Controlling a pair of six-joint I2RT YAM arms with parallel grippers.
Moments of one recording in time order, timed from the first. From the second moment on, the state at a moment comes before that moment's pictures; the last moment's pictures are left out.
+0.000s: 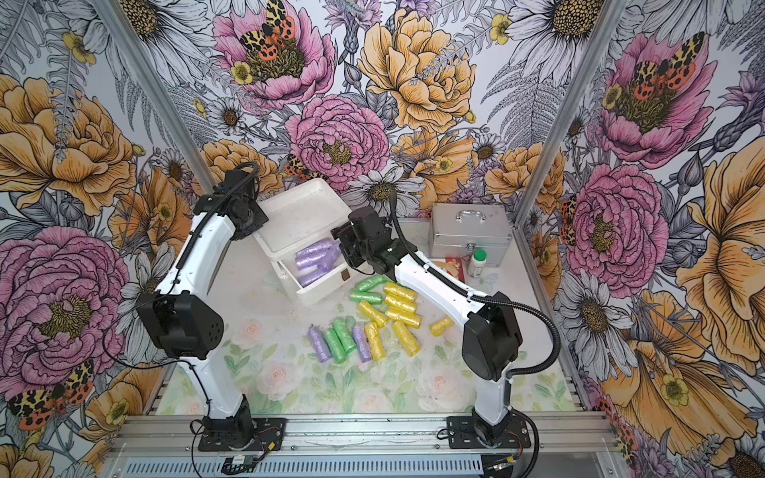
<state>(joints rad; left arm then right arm) -0.05 1.89 2.01 -1.09 -0.33 -0.68 0.70 1.85 1.71 -0.36 -0.08 1.53</state>
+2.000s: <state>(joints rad) -0.05 1.89 2.01 -1.09 -0.32 -0.68 1.02 1.71 1.03 -0.44 0.11 0.41</state>
